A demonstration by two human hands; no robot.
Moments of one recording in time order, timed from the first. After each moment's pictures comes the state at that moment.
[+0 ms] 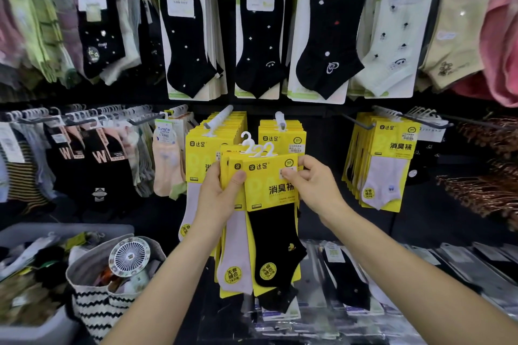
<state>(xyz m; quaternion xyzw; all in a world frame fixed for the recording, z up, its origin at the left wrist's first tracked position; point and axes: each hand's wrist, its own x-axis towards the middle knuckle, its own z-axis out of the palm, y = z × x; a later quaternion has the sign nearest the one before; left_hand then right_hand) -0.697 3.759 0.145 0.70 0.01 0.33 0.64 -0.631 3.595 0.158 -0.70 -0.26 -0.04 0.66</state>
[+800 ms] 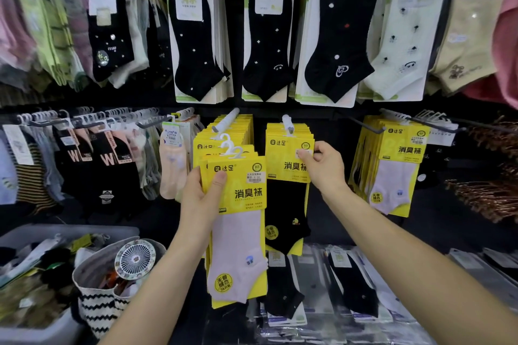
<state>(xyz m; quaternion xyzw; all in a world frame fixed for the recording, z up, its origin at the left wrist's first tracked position) -0.713 3.785 0.144 0.66 0.01 0.38 0.64 -0.581 3.607 0.172 -0.74 -0.16 -0.16 0.63</state>
